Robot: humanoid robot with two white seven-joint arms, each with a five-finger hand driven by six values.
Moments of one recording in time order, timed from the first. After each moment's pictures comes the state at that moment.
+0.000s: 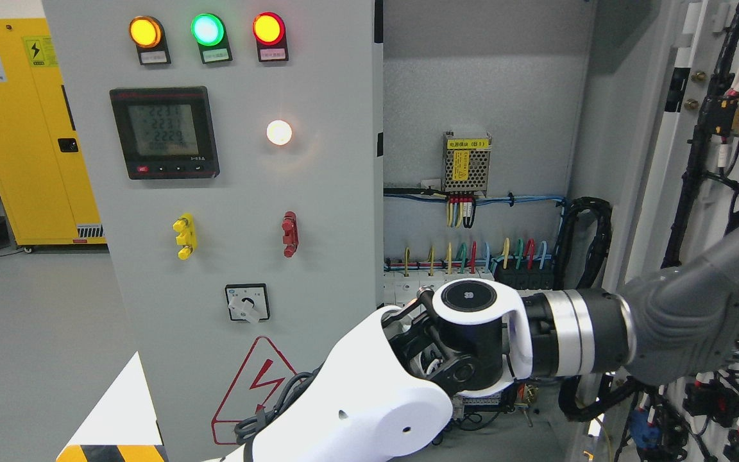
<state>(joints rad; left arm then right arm) -1.25 -0.15 -0.78 -1.42 1.06 0.47 -0.35 0.09 -0.07 0.00 -0.10 0.00 0.03 0.09</state>
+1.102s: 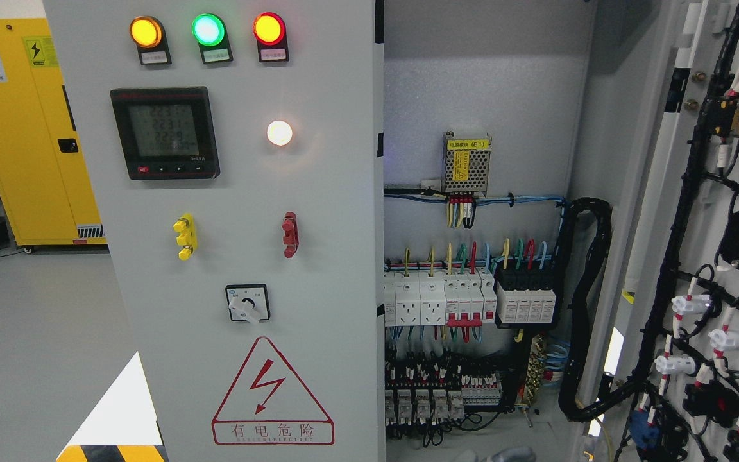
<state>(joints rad) -0.16 -0.02 -0.52 -1.67 0.44 0.22 -0.34 0.09 -0.06 0.00 -0.10 0.00 0.03 0.09</state>
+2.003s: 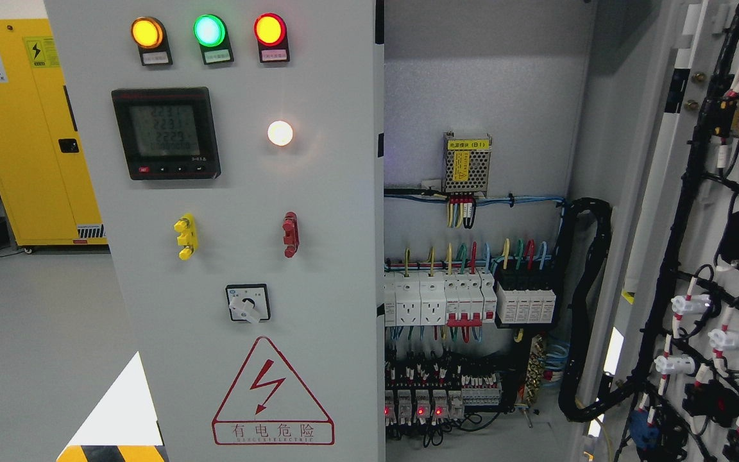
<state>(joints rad) 0.09 0.00 -0.18 -1.00 0.32 -0.09 -0.35 0.09 -0.06 0.00 -0.10 0.00 0.03 0.09</state>
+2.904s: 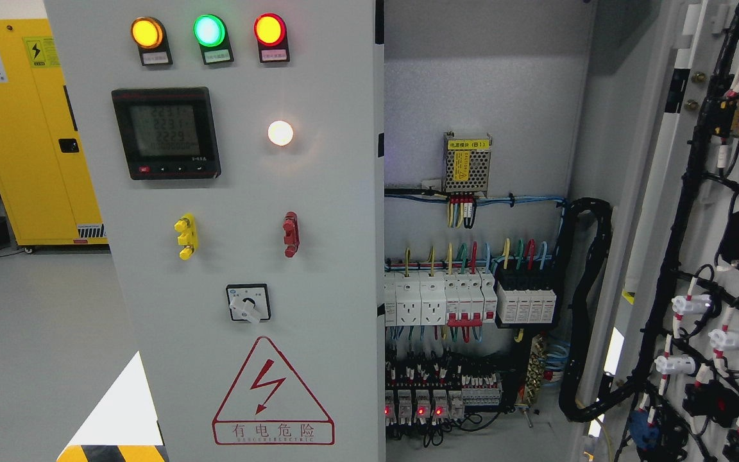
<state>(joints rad) 0.01 0.04 -0.06 -0.21 0.20 -0.09 -0.34 0.09 -0.06 0.00 -0.10 0.00 0.03 0.09</state>
